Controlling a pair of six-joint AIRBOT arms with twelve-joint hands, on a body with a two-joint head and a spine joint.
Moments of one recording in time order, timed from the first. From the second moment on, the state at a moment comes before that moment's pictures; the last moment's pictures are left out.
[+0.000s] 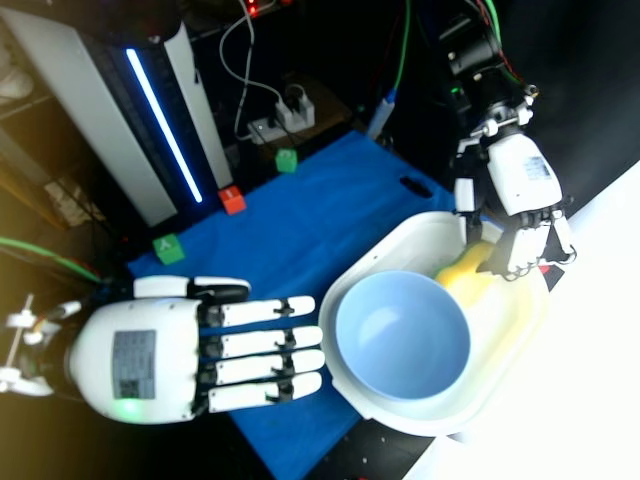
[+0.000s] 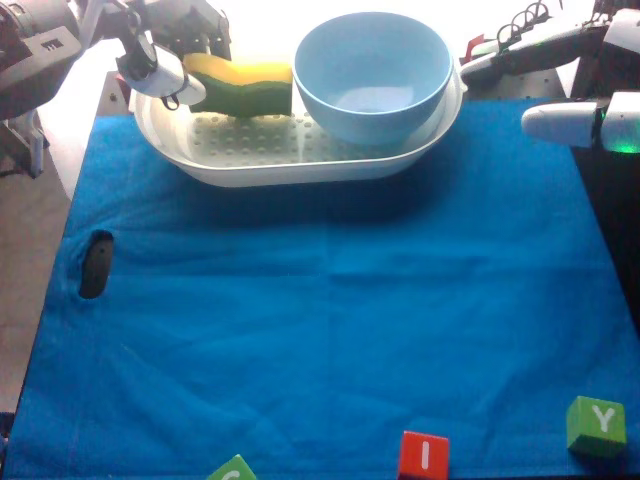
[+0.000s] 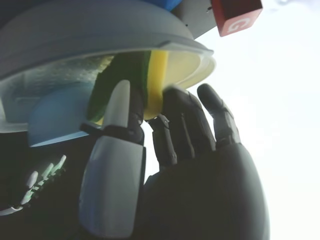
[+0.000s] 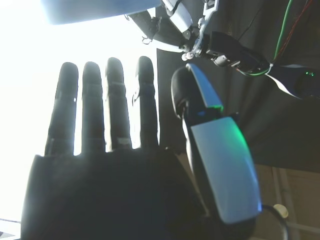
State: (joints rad) left arm 0.41 -1.34 1.77 0.46 -0.16 0.40; right arm -0.77 -1.18 1.70 -0.49 0.98 0.17
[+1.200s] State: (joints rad) left arm 0.64 -0.78 1.15 0.47 -0.79 0.40; right arm -0.79 -1.19 1.70 -0.49 0.98 0.19
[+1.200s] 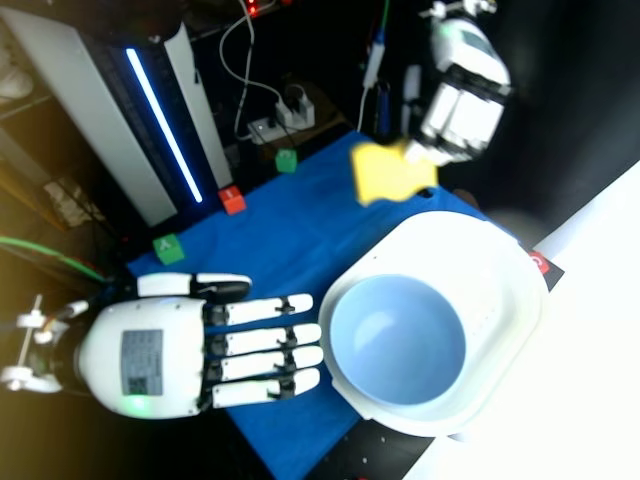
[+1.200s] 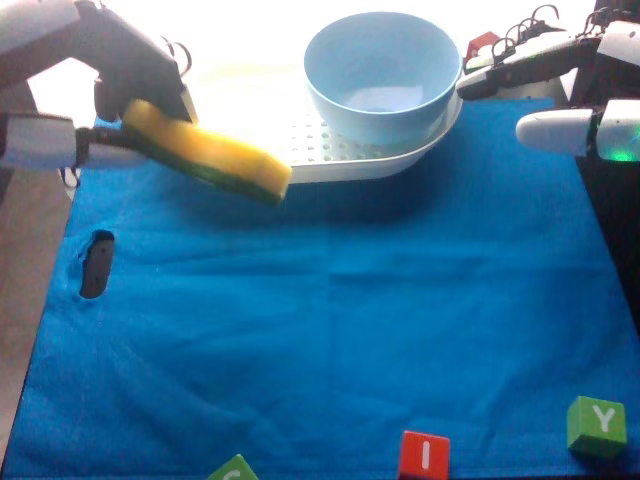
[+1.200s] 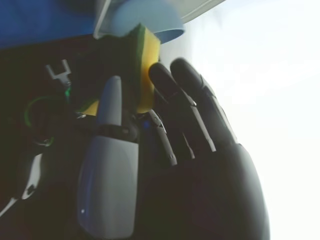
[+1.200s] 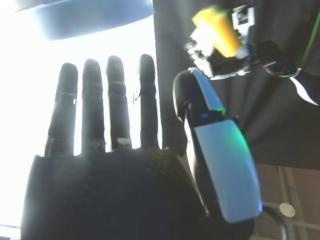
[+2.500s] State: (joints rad) left arm 0.76 -0.89 1.22 0.49 -0.63 0.31; right arm -0.79 -1.19 1.69 -0.48 0.98 0.20
